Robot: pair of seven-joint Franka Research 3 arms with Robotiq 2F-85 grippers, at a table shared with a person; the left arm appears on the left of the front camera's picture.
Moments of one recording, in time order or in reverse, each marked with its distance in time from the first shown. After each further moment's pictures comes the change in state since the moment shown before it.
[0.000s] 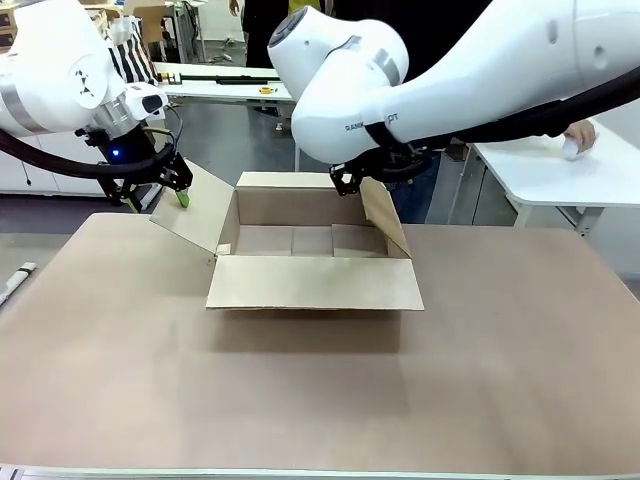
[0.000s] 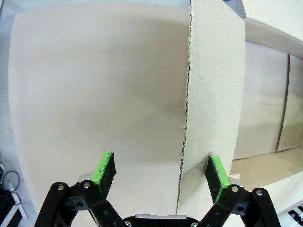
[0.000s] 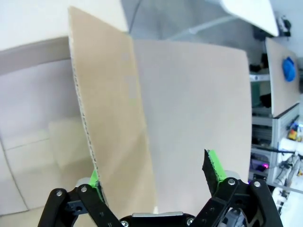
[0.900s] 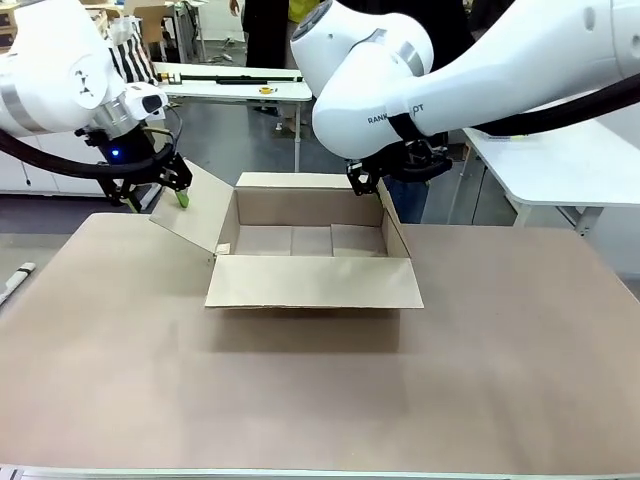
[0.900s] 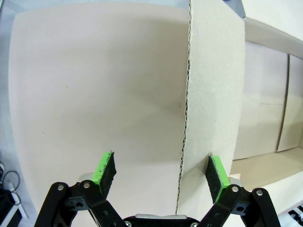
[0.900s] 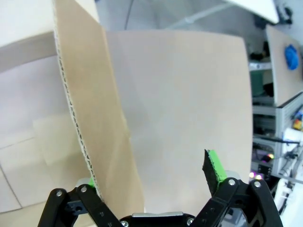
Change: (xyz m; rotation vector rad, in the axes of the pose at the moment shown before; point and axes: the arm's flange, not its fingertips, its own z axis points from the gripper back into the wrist) left arm 0.000 0.000 0.000 0.000 0.000 0.000; right arm 0.001 -0.029 -0.012 0.028 0.056 -0.041
